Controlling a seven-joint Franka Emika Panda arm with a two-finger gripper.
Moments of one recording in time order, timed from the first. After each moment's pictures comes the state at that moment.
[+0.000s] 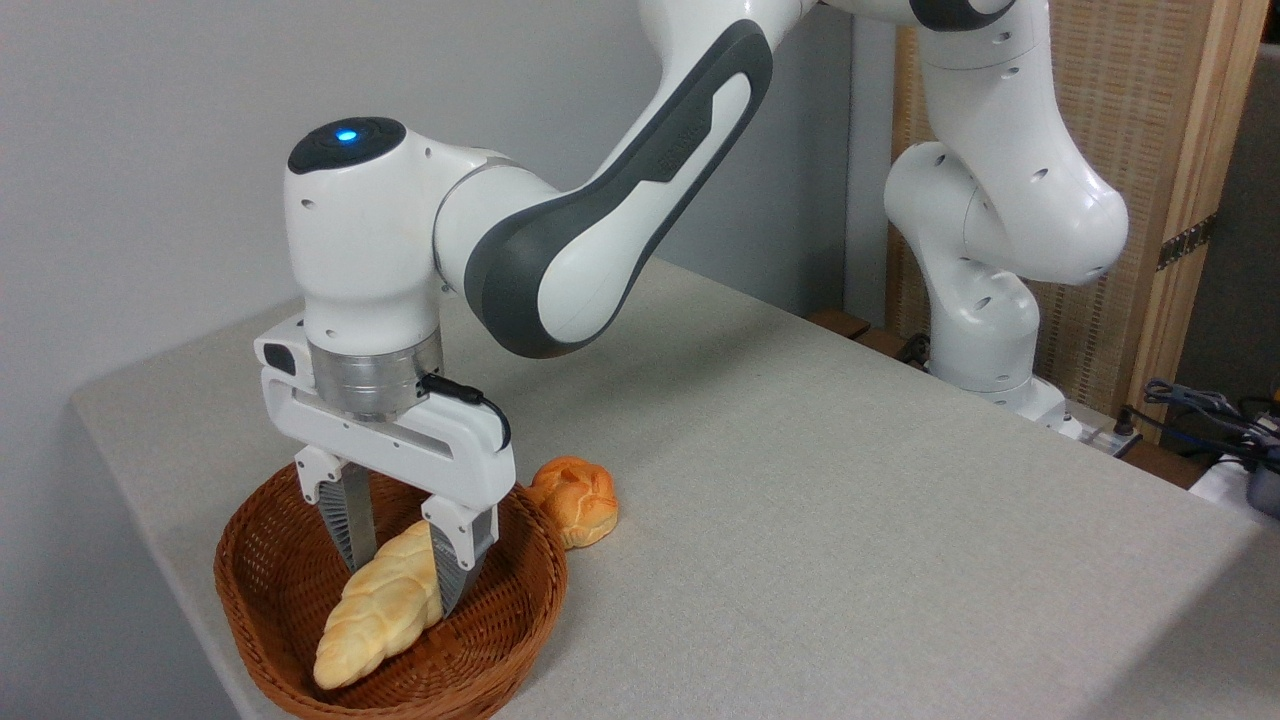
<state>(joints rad) -0.02 0.28 -0.10 -1.78 -0.08 2.21 0.30</state>
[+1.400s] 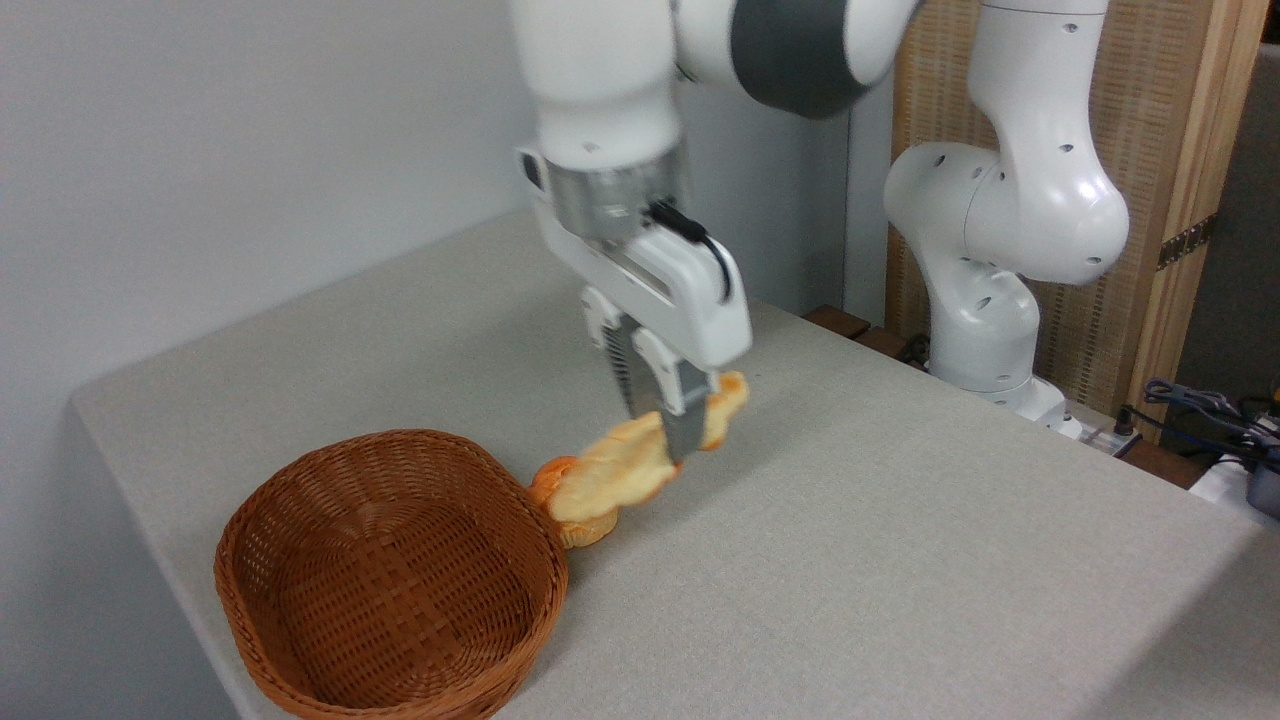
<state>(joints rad) 0.00 -0.21 0.09 -2.07 -0.05 1.77 0.99</state>
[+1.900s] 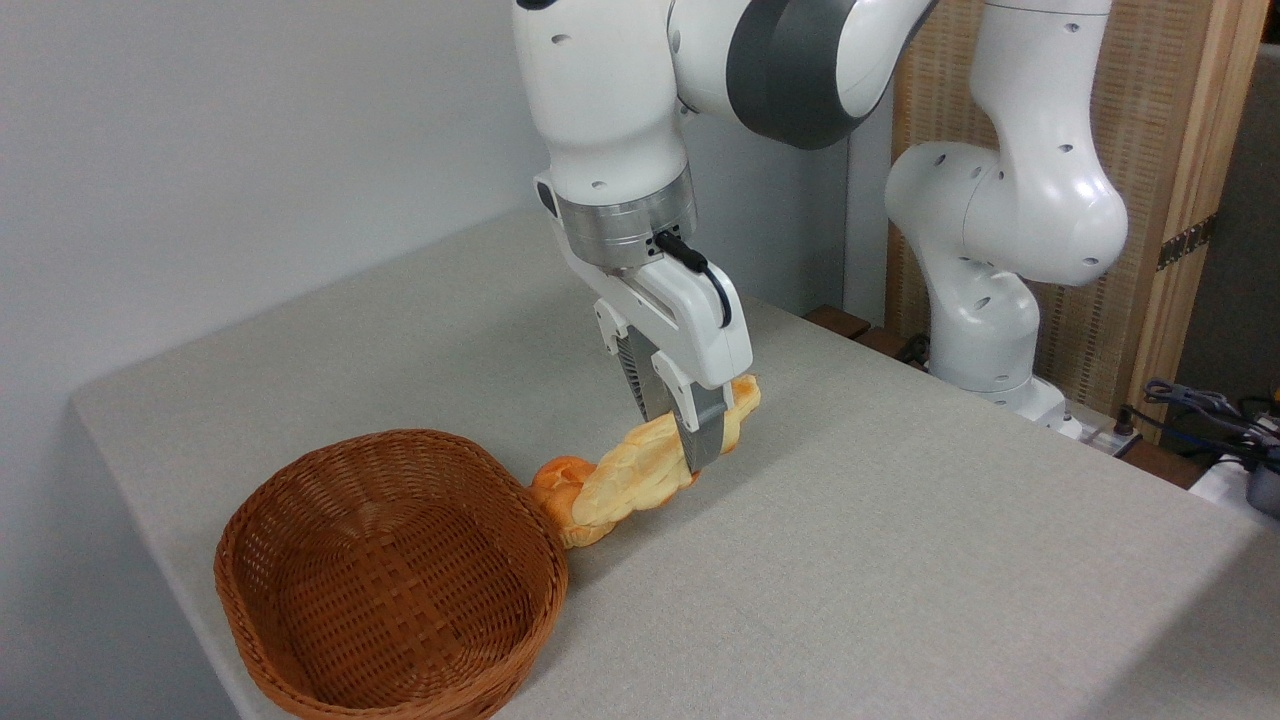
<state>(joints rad) -0.03 -0.21 0.09 -2.11 -0.04 1.77 1.00</state>
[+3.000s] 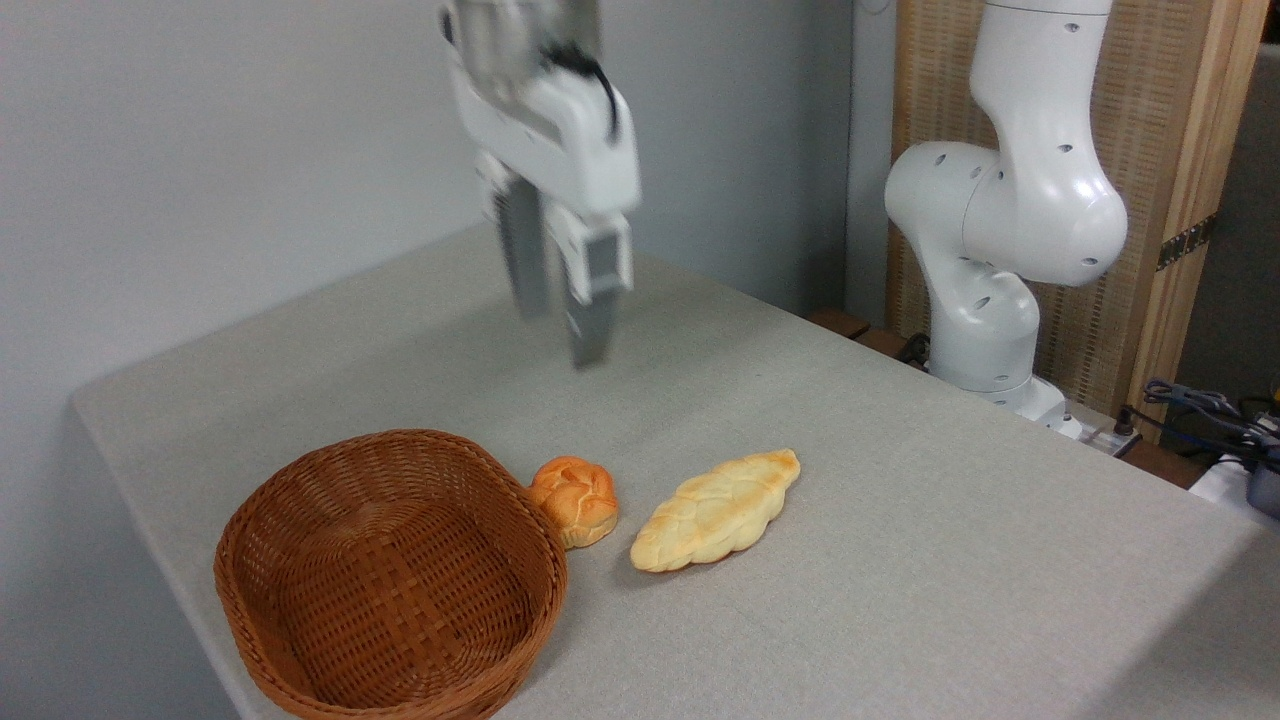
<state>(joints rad) -0.04 -0.20 -0.04 -1.84 -0.05 1.72 0.82</state>
